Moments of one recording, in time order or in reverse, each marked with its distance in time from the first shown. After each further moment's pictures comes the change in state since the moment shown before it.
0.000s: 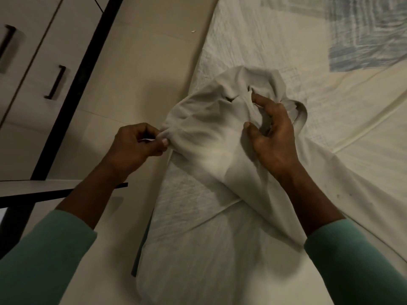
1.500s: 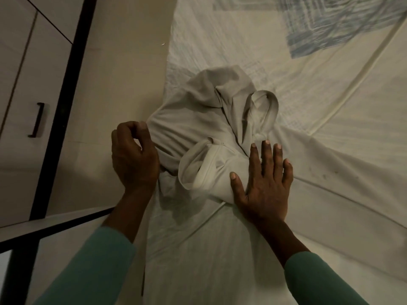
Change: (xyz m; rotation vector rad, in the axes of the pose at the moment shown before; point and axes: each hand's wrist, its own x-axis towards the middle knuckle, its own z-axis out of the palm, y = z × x) left_hand 0.011 0.016 0.073 0.333 0.654 0.377; right_hand -0.111 0.079 0.016 -0.876 0.101 0.150
